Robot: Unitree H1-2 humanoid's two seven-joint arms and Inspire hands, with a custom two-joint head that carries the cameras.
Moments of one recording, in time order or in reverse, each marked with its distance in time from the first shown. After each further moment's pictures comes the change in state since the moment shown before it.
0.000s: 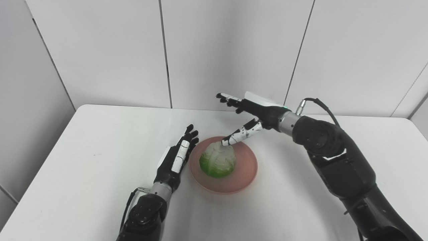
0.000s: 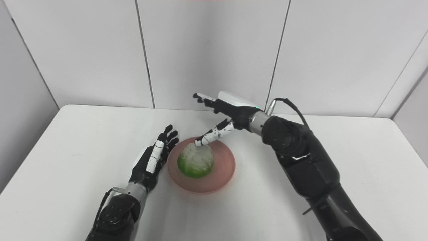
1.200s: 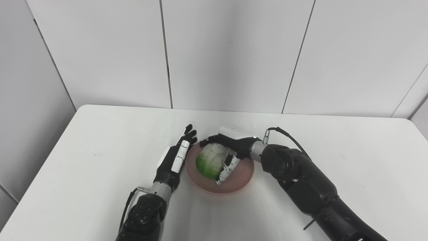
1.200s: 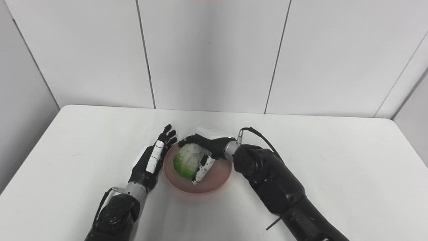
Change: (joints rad) left arm -0.002 0.004 -0.011 0.000 0.005 -0.001 0.001; right arm 0.032 0.113 0.182 0.262 -0.158 -0.163 -0.129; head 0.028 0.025
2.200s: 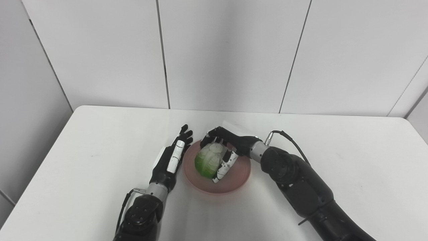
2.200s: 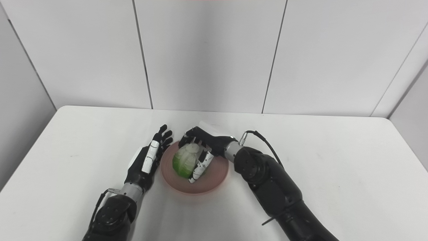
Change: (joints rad) left arm 0.000 0.000 0.012 0.005 -0.010 -0.001 0.006; right arm 0.024 0.043 -0.068 0.107 0.104 -0.134 -0.175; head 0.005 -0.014
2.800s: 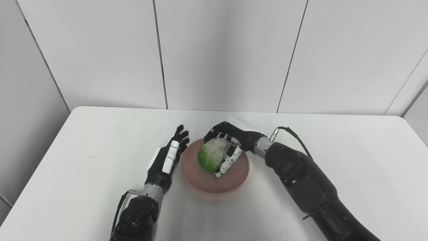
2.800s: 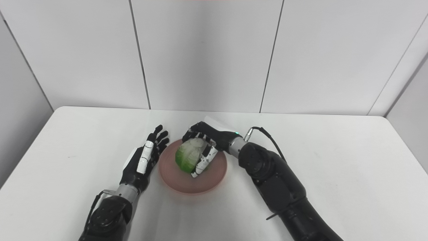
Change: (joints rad) left arm 0.002 0.006 0.008 -0.003 -0.007 0.001 -0.004; right arm 0.001 -0.012 -0.053 -0.011 0.055 0.020 0.030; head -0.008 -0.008
